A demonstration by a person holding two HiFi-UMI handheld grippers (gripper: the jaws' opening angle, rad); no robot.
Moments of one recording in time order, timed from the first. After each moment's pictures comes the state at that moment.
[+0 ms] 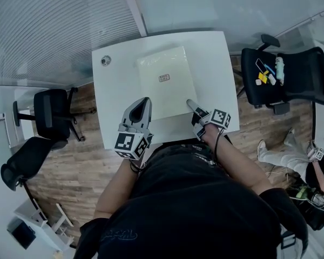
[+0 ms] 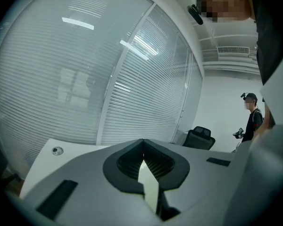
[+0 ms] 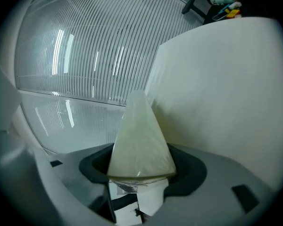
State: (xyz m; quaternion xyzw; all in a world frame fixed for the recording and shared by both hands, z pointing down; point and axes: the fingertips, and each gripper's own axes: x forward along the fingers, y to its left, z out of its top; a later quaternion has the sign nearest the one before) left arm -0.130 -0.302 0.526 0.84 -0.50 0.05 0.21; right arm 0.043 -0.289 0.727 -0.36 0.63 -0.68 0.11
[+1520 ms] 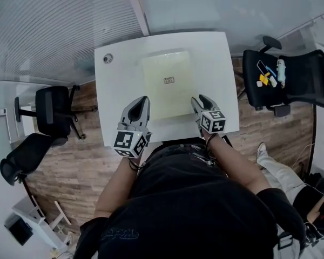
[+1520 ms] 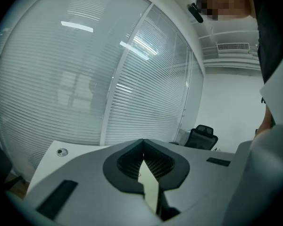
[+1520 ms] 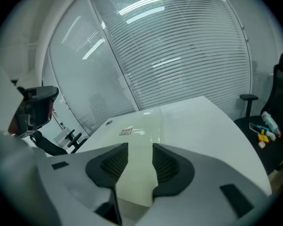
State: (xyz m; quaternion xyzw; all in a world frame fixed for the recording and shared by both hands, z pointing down) left arm -0.140 -0.299 0.526 0.83 -0.51 0.06 0.20; right arm 0.062 -0.310 0.714 -0.46 0.80 -0.33 -0.17
